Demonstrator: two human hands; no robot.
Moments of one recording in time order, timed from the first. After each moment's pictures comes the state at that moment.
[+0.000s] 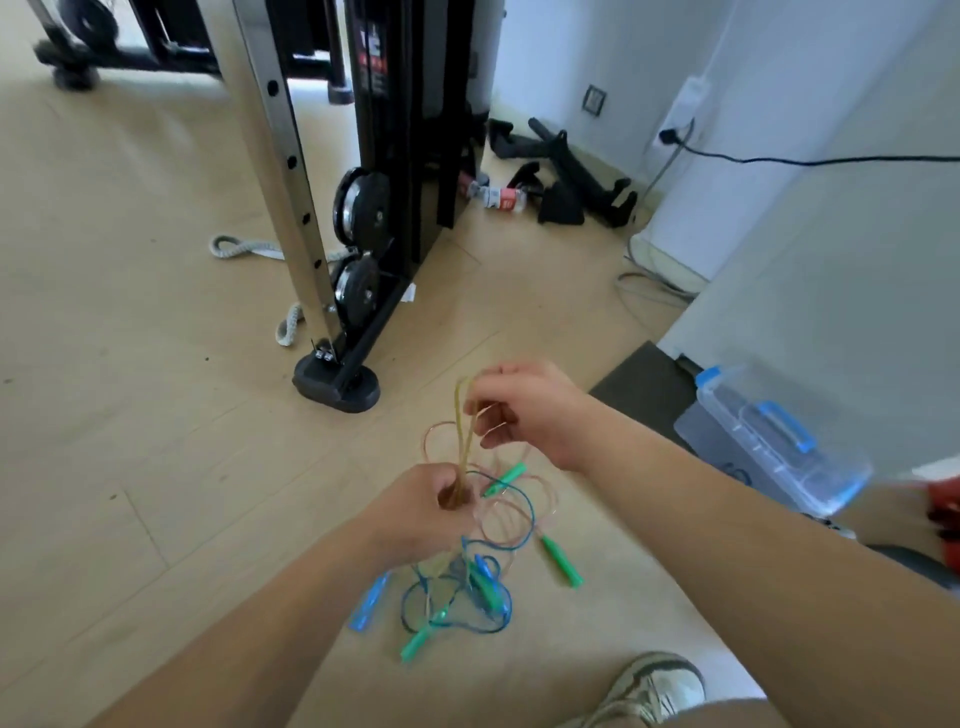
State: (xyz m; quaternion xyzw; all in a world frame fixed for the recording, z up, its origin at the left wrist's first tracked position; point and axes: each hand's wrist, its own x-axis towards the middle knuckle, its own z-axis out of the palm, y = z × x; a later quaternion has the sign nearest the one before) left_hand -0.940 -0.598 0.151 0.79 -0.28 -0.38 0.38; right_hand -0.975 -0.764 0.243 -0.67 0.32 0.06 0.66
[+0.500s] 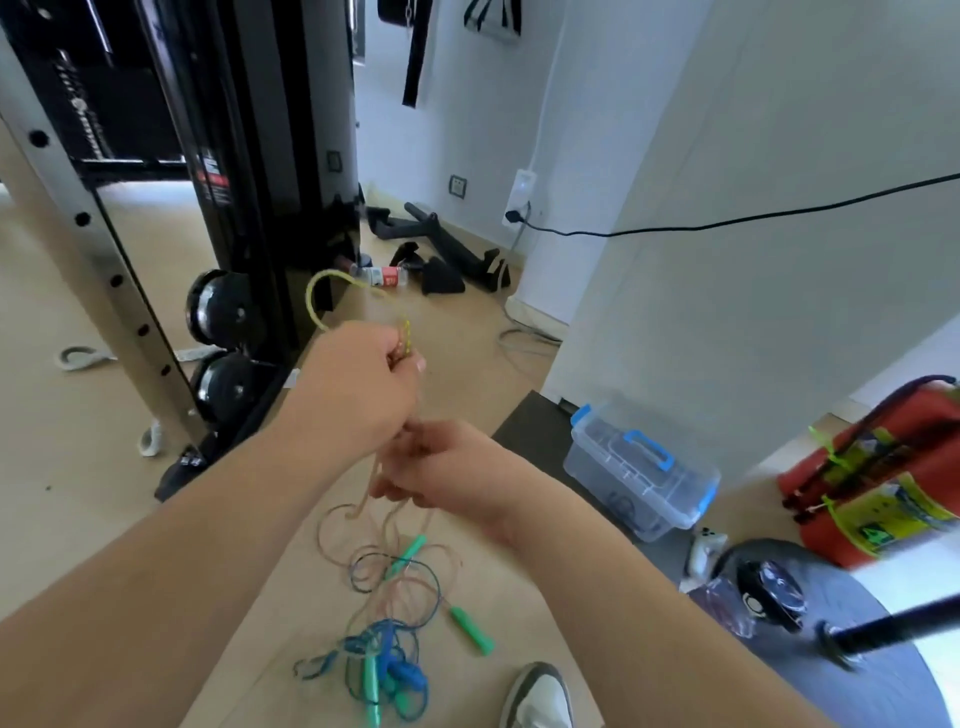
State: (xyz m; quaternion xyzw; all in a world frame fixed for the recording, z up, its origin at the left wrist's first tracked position) left_hand -0.931 -0.719 0.346 0.82 -0.37 -0.13 0.43; right_hand -1.050 -0.795 0.309 -0.74 0.30 0.05 0.60
